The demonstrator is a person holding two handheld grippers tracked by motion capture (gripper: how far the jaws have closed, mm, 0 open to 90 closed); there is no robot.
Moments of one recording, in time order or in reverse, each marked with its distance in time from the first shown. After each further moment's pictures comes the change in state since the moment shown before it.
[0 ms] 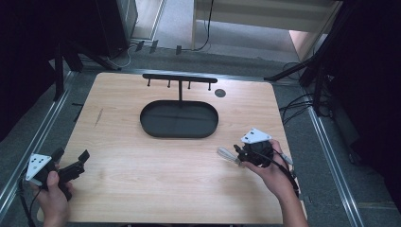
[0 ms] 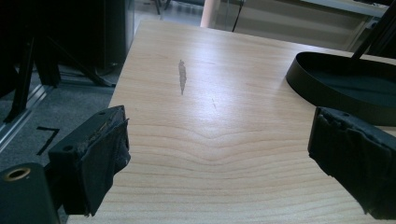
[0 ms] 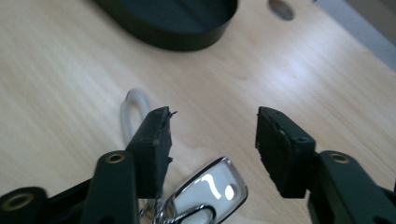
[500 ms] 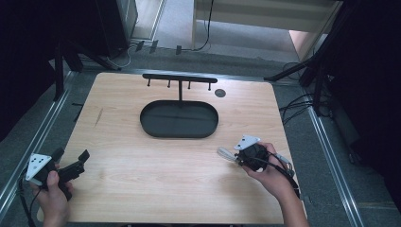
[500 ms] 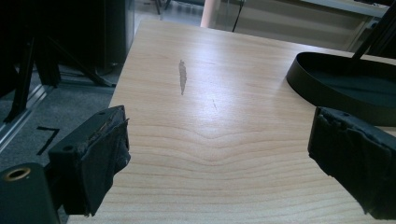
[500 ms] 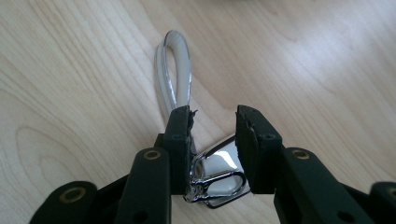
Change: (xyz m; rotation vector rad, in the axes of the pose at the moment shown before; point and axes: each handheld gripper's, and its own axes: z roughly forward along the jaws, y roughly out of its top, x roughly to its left) left arm 0.000 0.000 0.000 -0.001 0.001 -0.001; right arm 0.011 -0.006 0.009 0.179 0.100 -0.125
